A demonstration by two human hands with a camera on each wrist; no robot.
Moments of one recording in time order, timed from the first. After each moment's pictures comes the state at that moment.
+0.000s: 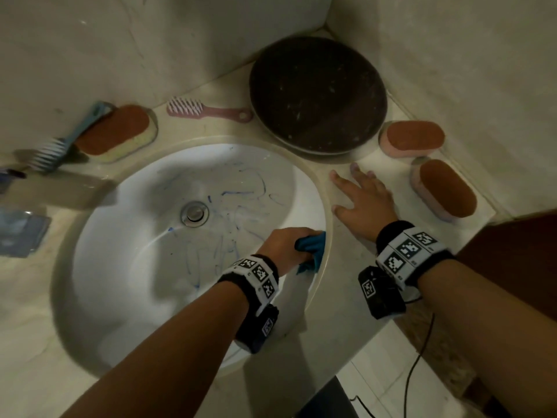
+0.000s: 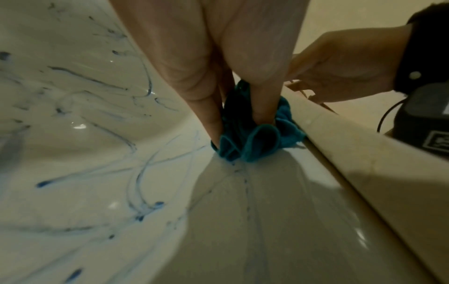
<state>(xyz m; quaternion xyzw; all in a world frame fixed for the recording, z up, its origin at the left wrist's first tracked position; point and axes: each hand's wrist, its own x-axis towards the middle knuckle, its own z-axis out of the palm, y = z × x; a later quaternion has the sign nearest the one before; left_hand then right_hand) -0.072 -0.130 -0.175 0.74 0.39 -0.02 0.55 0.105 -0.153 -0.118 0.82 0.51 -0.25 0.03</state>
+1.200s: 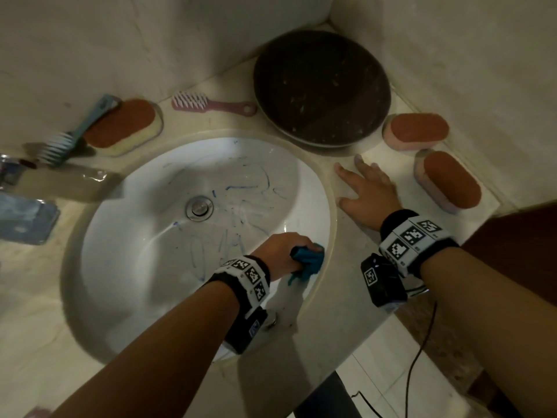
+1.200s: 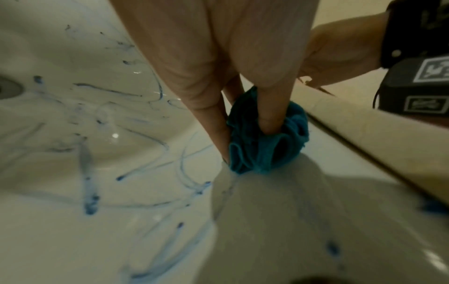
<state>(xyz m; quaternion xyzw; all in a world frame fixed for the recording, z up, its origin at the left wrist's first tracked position) -0.097 -0.137 -0.165 0.79 0.33 -0.08 0.51 0.108 -0.151 -0.121 0.82 0.51 -0.24 0.04</state>
